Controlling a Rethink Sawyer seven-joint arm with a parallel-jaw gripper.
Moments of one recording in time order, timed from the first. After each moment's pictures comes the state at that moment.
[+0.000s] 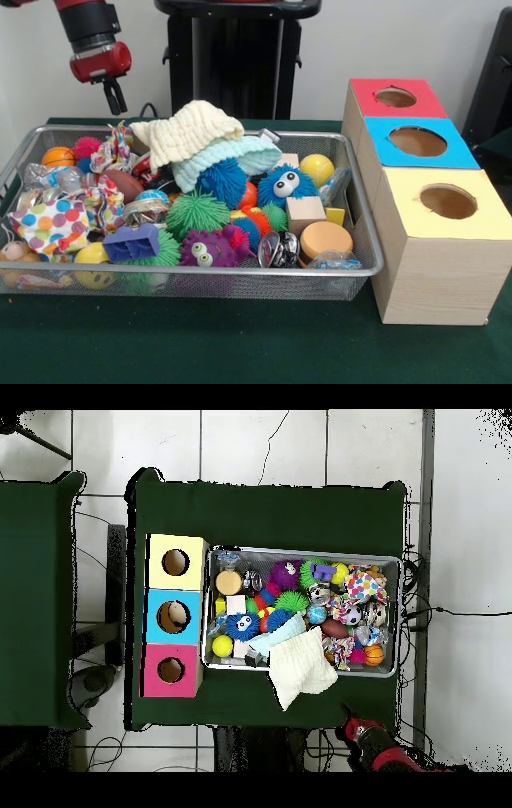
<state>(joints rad) -1.76 -0.40 0.74 2.18 -1.15 0.28 1.81</state>
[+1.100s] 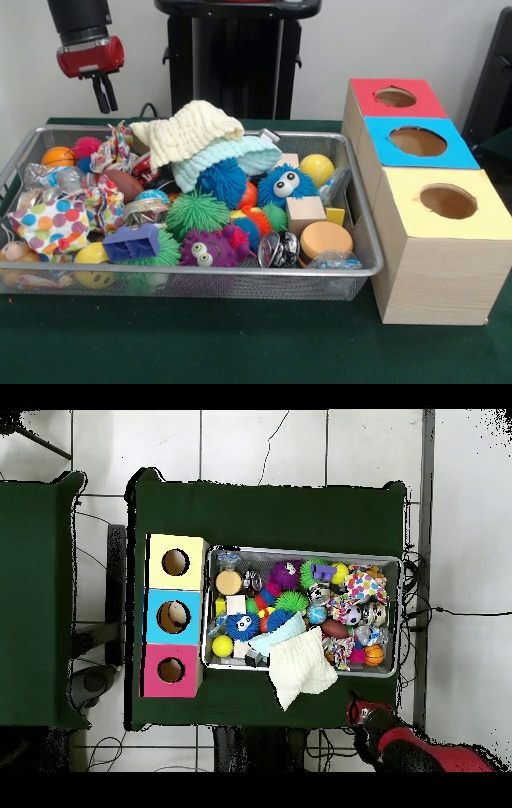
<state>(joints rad) -1.62 -0.55 0.77 2.17 -1.03 0.32 1.81</state>
